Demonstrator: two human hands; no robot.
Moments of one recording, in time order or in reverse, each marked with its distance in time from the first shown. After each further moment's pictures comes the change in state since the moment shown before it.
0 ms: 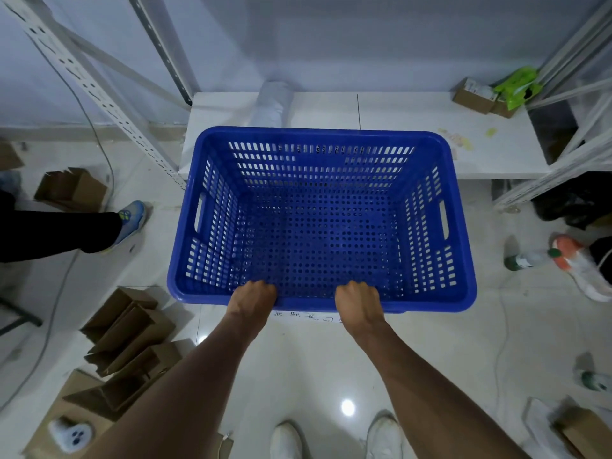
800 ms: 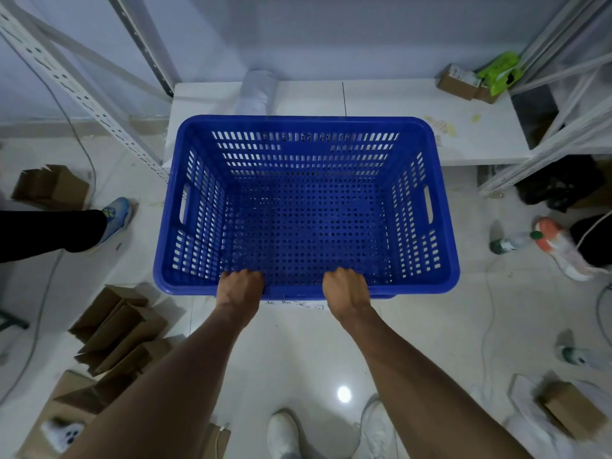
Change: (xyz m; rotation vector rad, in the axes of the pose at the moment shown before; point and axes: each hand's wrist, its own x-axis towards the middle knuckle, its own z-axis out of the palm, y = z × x) left_hand 0.008 0.002 0.010 -0.034 0.089 -0.100; right_hand -0.001 -0.001 -0.001 0.056 0.070 0.032
